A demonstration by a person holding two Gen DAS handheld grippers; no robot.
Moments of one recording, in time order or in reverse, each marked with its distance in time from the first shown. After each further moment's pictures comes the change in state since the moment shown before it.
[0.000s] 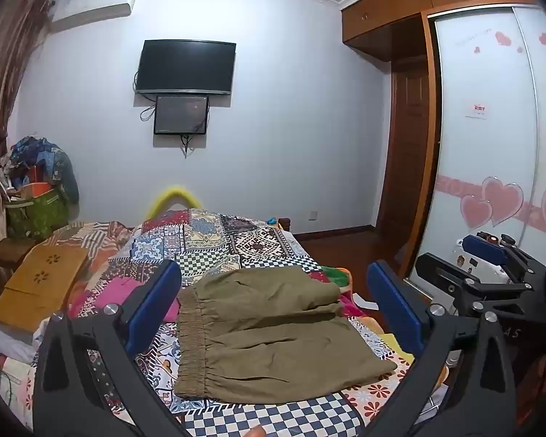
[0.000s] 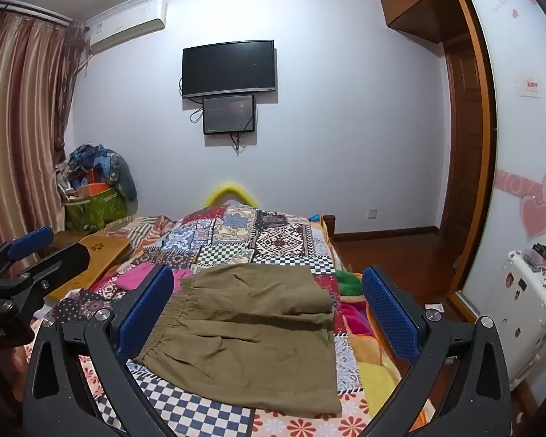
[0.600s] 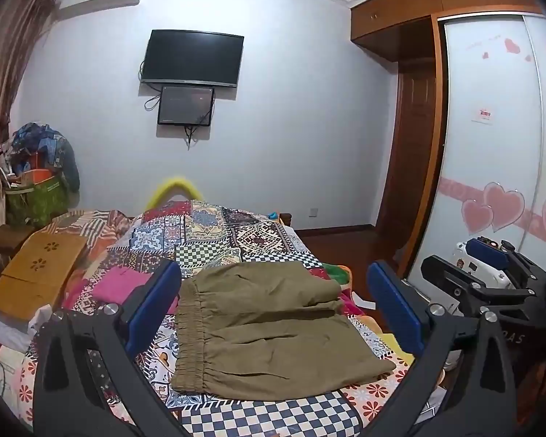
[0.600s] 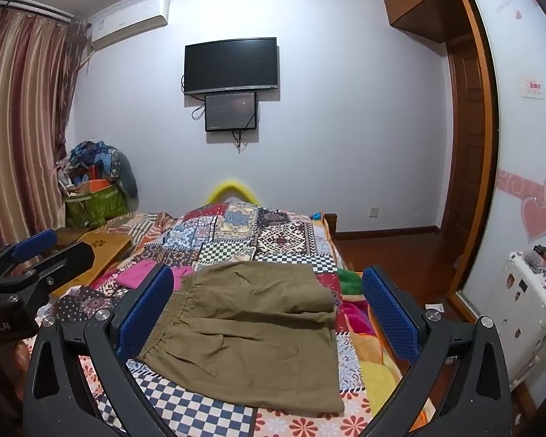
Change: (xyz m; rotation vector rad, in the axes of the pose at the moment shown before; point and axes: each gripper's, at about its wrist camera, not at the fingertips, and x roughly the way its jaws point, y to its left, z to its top) left arm 0.012 0.017 -0.006 -0.052 0.022 0.004; right arm 0.001 0.002 0.001 -0.006 0.004 0.000
